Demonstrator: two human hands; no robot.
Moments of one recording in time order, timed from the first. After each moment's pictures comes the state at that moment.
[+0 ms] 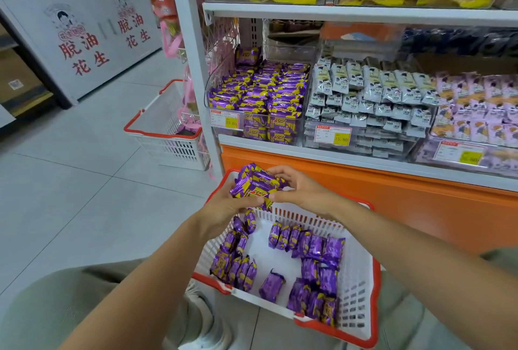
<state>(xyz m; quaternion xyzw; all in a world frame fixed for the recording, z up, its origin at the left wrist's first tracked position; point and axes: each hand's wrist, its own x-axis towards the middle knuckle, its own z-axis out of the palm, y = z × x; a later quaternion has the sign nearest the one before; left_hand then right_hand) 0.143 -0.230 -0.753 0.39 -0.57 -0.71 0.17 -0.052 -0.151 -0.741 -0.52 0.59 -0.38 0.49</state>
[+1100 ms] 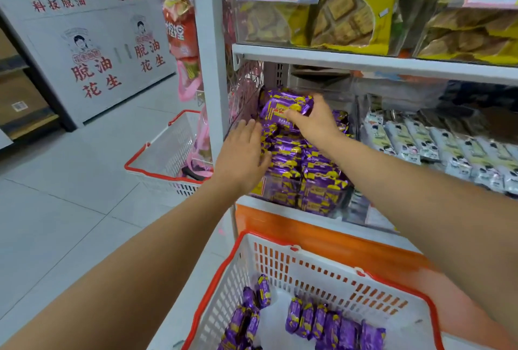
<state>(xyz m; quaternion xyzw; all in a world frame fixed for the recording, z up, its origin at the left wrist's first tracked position) 0.064 -0.410 -0.661 0.39 -0.91 -0.01 0.17 -0.115 -0.393 -0.639 -0.47 0.68 -0.54 0.17</state>
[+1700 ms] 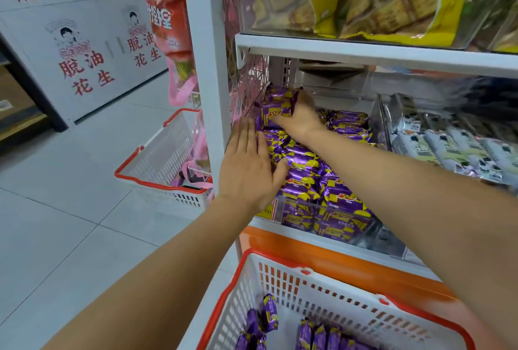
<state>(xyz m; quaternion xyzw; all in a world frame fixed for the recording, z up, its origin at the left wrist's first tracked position) 0.042 -0.444 -0.687 0.43 -0.89 0.08 0.13 -0.128 -0.506 -0.674 -0.49 0.76 -0.41 0.12</state>
